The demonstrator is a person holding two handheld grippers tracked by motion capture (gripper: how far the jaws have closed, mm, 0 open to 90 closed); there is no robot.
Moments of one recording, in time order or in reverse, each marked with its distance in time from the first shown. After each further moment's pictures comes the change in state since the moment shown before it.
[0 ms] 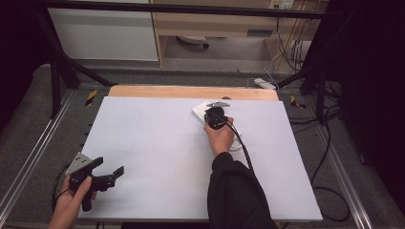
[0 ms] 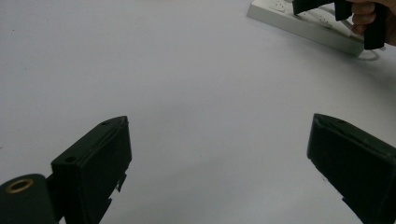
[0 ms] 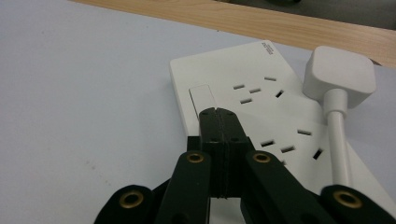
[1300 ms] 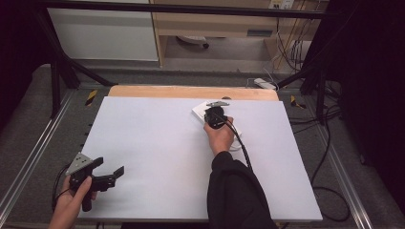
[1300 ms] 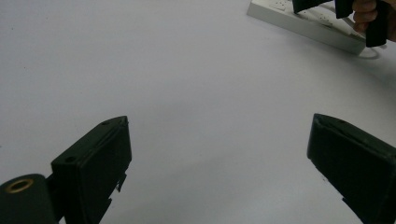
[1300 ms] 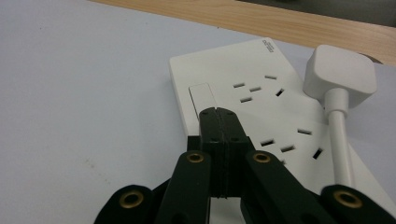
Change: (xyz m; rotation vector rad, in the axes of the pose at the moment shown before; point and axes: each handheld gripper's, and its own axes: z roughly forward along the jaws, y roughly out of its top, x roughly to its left) left arm 0.000 0.000 0.000 0.006 0.000 -0.001; right arm 0.000 0.002 0.000 0.021 0.001 -0.001
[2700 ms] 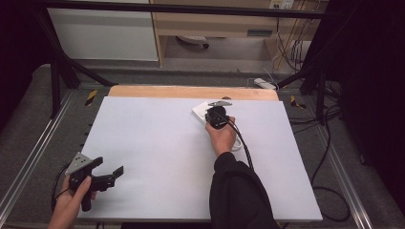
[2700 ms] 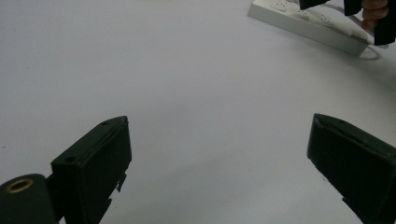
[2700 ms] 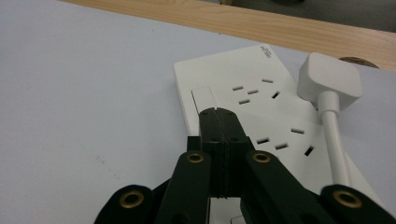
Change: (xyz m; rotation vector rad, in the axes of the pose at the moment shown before) left arm 0.001 0.000 -0.001 -0.002 0.002 0.002; right arm -0.003 0.002 -0.011 -0.014 0.021 0.005
